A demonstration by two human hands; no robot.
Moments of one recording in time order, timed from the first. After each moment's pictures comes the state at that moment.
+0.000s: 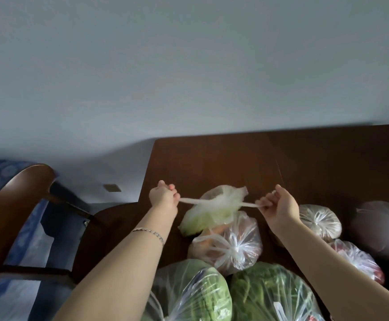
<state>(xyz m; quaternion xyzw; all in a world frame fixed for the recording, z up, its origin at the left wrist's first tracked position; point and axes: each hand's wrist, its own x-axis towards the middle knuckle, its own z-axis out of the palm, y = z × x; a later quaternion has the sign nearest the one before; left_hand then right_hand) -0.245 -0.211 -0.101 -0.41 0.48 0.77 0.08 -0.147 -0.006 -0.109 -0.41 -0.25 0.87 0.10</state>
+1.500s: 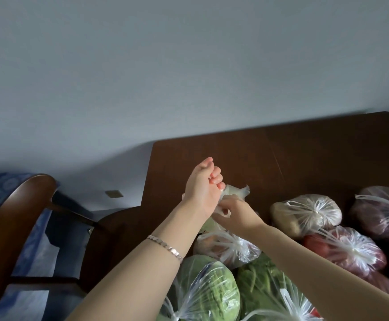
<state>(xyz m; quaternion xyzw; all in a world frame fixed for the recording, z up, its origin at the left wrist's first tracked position) -0.195 -0.154 -0.039 -0.14 0.48 0.83 0.25 -0.142 -0.070 -0.123 -0.01 -0.91 0.41 -0.03</state>
